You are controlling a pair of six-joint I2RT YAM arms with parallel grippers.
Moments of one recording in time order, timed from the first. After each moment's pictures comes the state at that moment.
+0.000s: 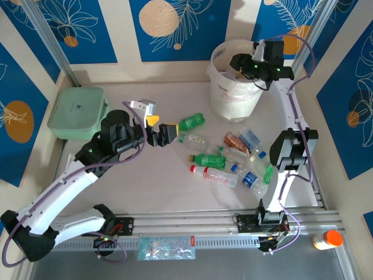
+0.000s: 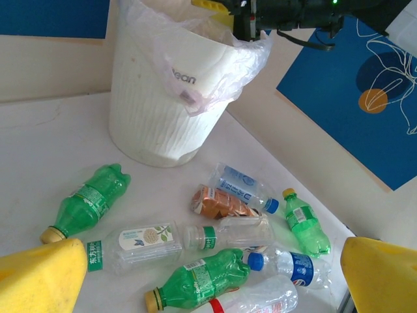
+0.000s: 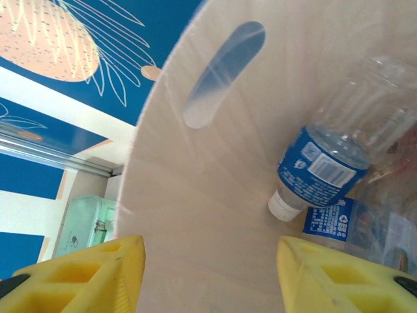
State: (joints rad) left arm -0.69 1.02 1.10 -0.35 0.17 -0.37; right arm 0.01 1.94 2.03 -0.63 -0.53 0.54
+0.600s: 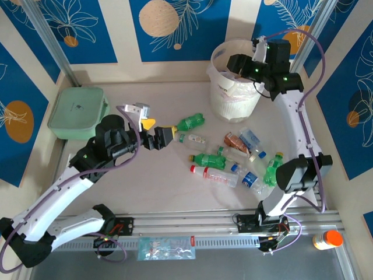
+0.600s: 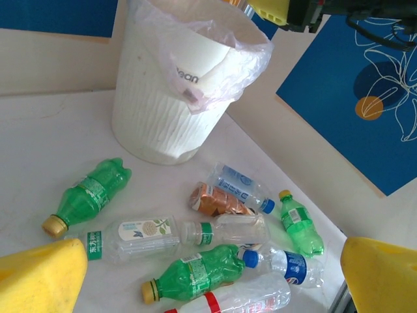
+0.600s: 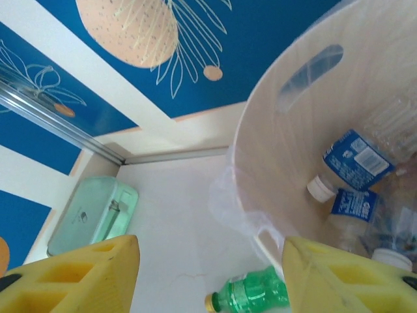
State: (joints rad) left arm -0.69 0.95 1.05 -0.36 0.16 -0.41; right arm 0.11 1.64 1.87 -0.66 -0.43 0.43
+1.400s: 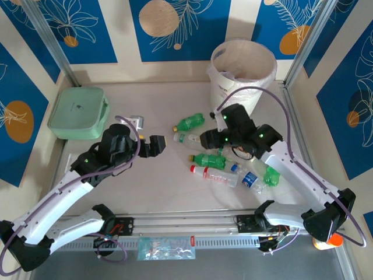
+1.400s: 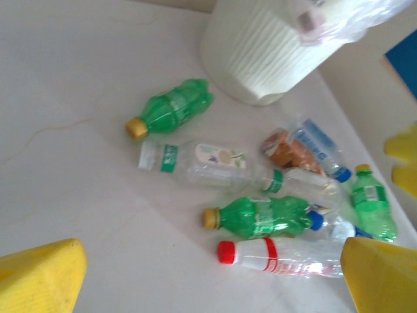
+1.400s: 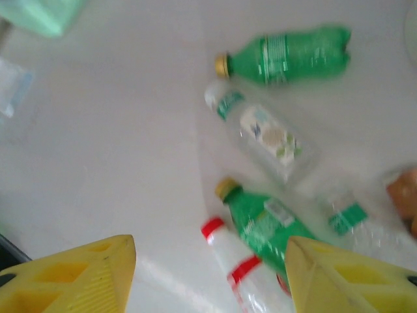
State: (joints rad) left arm -0.68 0.90 0.96 -0.59 -0.03 -0.54; right arm 0.66 1.19 1.22 -0.88 -0.07 0.31
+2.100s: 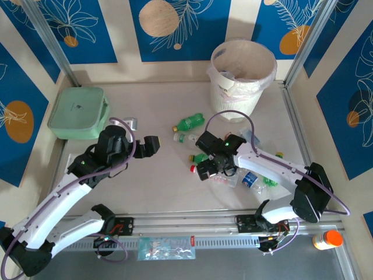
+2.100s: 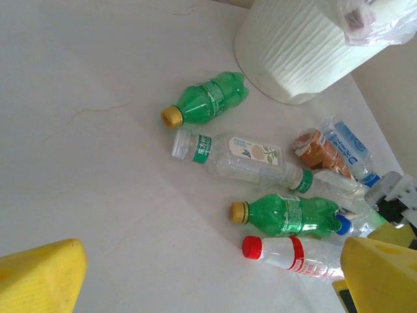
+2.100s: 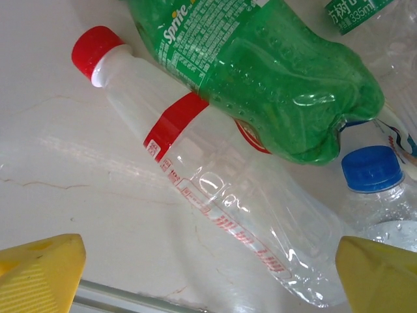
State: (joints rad) left arm -0.61 0.87 0.93 -0.63 -0.02 -0.55; right arm 0.85 1.40 1.07 -1.10 0.12 0.48
